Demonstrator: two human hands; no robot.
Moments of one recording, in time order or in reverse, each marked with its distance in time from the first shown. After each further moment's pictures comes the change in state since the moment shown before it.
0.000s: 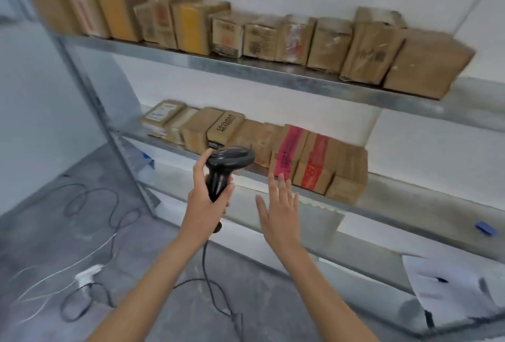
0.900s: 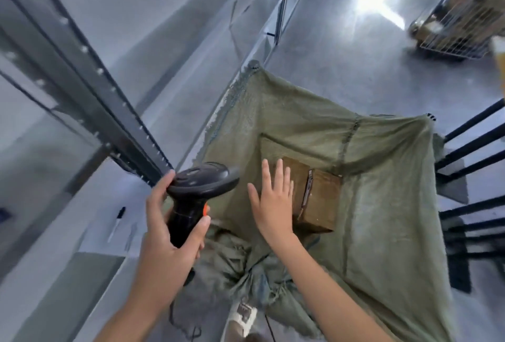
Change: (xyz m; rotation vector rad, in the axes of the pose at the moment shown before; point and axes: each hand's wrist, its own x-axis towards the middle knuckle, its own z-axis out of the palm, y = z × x) left_hand -0.315 0.153 0.669 -0.246 -1.505 0.041; right_hand -0.428 0.605 -0.257 -0.129 0.659 1.471
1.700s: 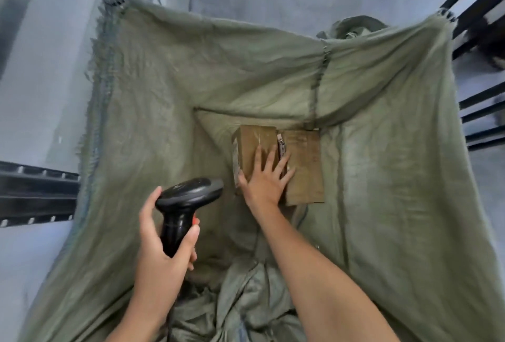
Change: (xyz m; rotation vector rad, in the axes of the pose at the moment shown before) left_hand 0.106 -0.134 0.111 0.101 -0.315 -0.221; right_hand 0.097 0.146 0.114 -0.180 -0.191 0.559
